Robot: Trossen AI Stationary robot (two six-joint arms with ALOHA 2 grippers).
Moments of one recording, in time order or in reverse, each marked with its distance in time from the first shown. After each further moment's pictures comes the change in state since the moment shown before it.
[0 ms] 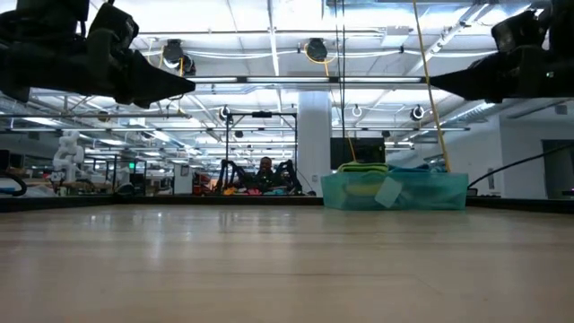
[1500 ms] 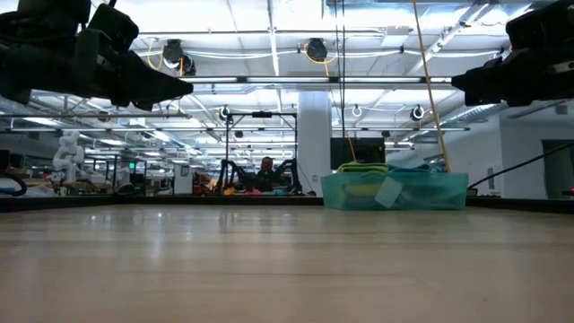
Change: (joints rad) left arm 0.000 0.000 0.000 -0.031 0.078 -0.013; right arm 0.299 -0.021 -0.001 -0.149 0.026 0.059
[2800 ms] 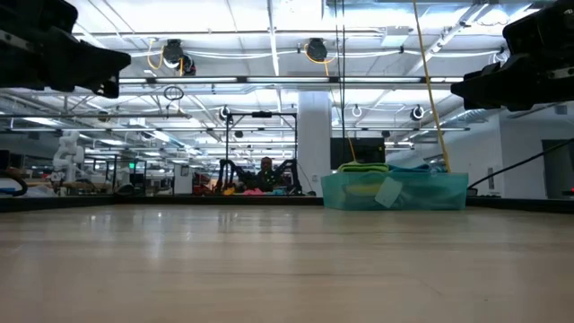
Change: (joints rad) left arm -0.052 -0.796 -0.105 -0.607 0.177 0.018; right arm -0.001 0.044 0.000 0.014 -0.003 -0.004
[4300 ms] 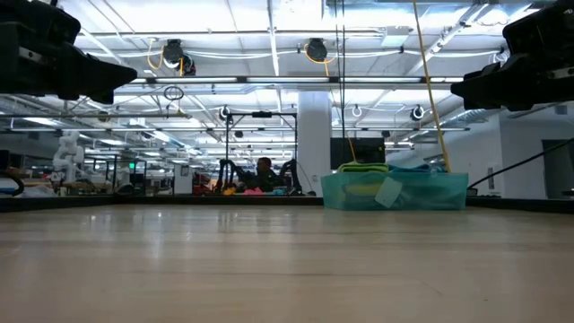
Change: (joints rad) left arm 0.166 -0.230 0.001 -0.232 0.024 0.018; right arm 0.000 0.000 0.000 0.000 0.000 0.000
